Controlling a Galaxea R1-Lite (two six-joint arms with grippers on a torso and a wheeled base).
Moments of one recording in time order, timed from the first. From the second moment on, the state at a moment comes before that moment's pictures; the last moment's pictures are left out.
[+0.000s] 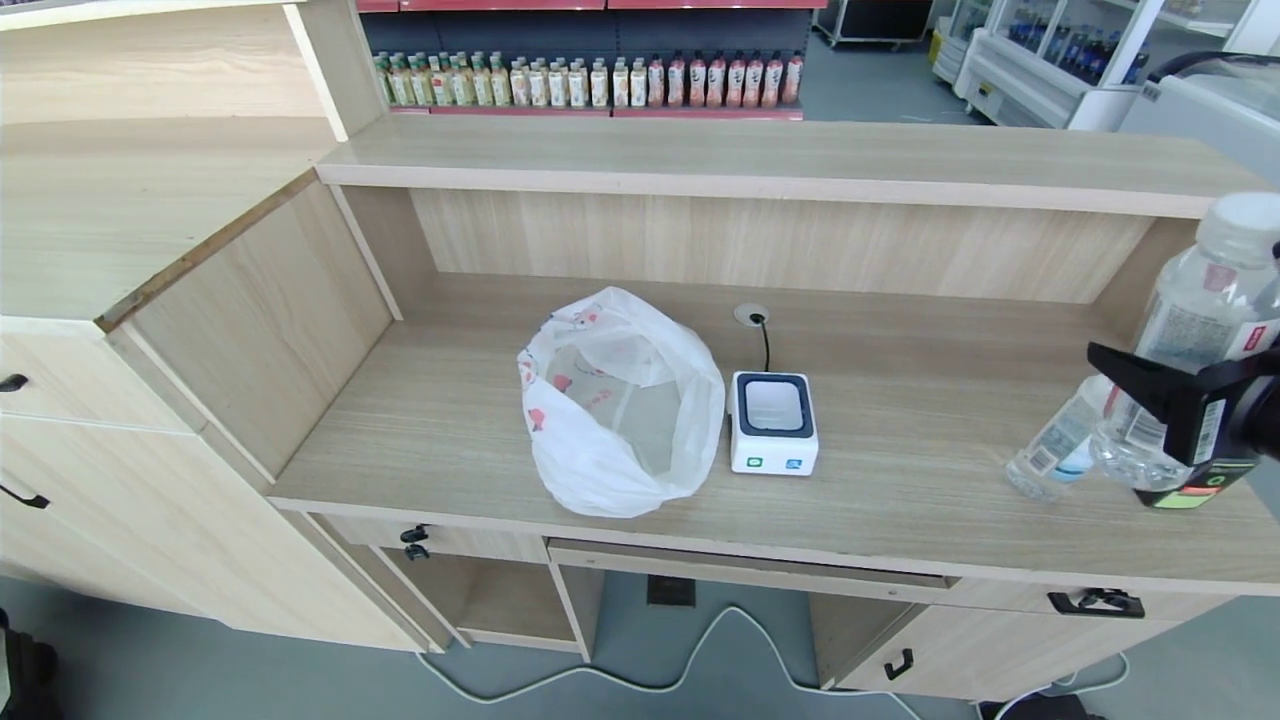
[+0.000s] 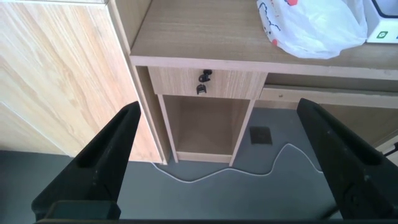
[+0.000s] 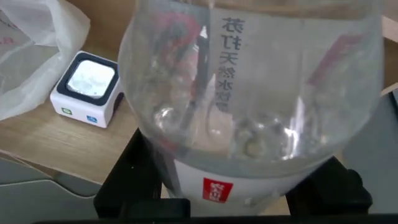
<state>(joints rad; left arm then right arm) 0.00 0.00 0.00 0.00 -0.05 0.00 0.17 1.20 -0.60 -0.59 -0.10 -0.36</state>
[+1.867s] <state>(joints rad) 0.00 0.00 0.00 0.00 -0.05 0.00 -0.36 1.66 -0.67 -0.96 0.15 -0.81</state>
